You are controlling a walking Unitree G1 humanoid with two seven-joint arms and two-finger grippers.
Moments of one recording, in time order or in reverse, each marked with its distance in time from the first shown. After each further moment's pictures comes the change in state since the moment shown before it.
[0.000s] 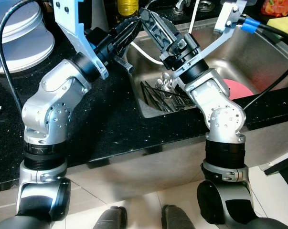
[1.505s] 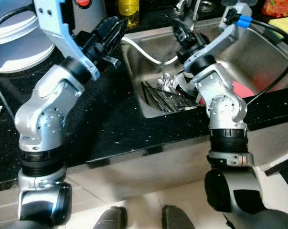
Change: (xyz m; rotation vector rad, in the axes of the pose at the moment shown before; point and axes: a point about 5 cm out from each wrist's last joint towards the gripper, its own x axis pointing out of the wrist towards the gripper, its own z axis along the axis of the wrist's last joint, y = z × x) left arm -0.023 0.021 0.004 -0.029 -0.045 0.262; right arm -0.006 -0.080 0.005 -0.382 0.057 -0.466
